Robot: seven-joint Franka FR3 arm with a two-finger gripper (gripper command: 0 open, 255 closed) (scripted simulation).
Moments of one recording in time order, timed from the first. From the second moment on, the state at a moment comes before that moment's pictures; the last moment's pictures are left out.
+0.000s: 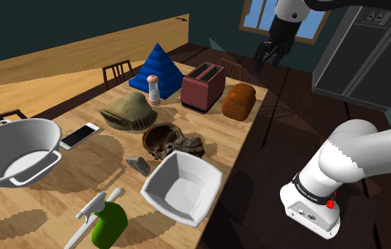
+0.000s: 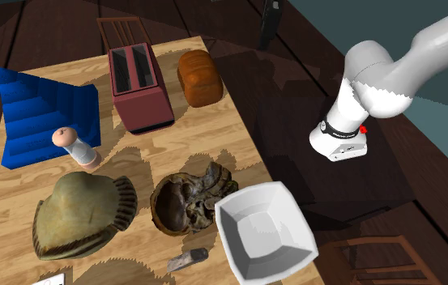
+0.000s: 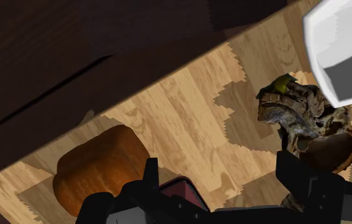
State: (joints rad) arm -0.02 -0.79 0.00 -2.35 -0.05 1.66 0.15
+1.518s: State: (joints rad) arm 0.13 -0.22 0.23 -2.25 0.04 2.07 0.27
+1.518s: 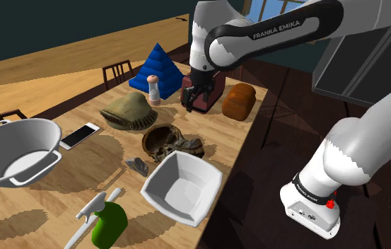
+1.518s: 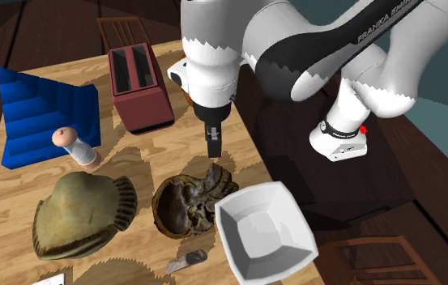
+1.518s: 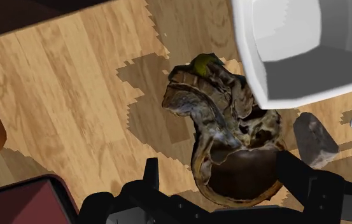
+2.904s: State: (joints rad) arm 0.33 0.48 0.34 -1.73 -0.13 2.19 0.41
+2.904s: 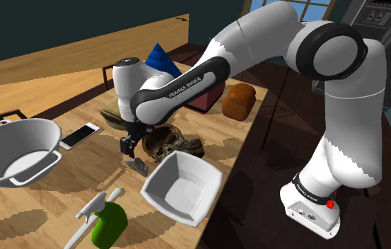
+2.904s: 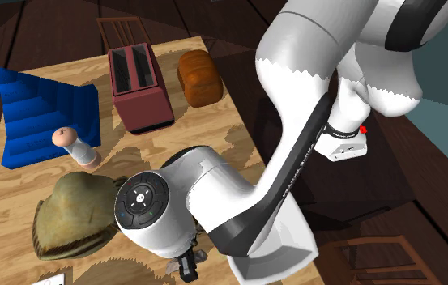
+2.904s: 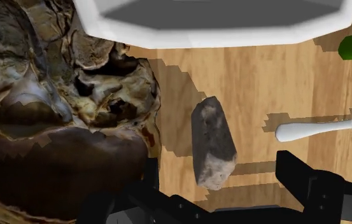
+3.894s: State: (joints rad) arm 0.36 0.58 0.33 -1.72 -0.16 2.26 0.42
